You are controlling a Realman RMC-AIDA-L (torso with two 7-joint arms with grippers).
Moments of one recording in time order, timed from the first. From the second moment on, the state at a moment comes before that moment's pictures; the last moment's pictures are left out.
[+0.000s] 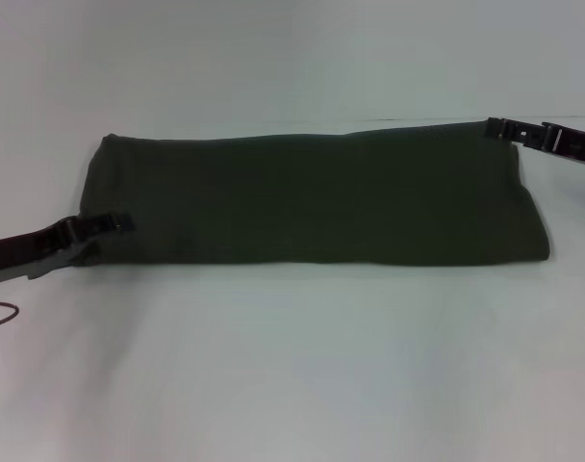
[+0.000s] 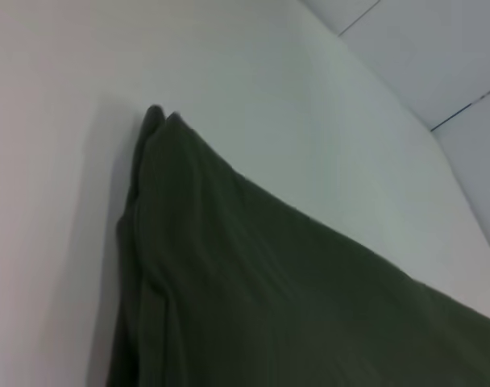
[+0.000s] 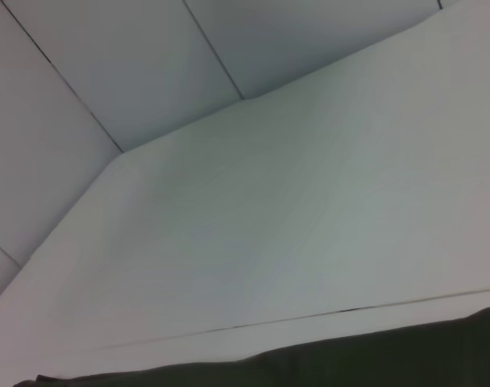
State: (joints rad) left arm -0.48 -2.13 0.54 0.84 2.19 1.25 -2.34; right arm 0.65 1.95 -0.77 -0.51 -1.84 -0.95 1.99
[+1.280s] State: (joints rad) left arm -0.49 -2.11 0.51 0.83 2.26 1.10 -2.24; right arm 0.61 1.89 -0.73 -0.52 -1.99 -1.03 2.18
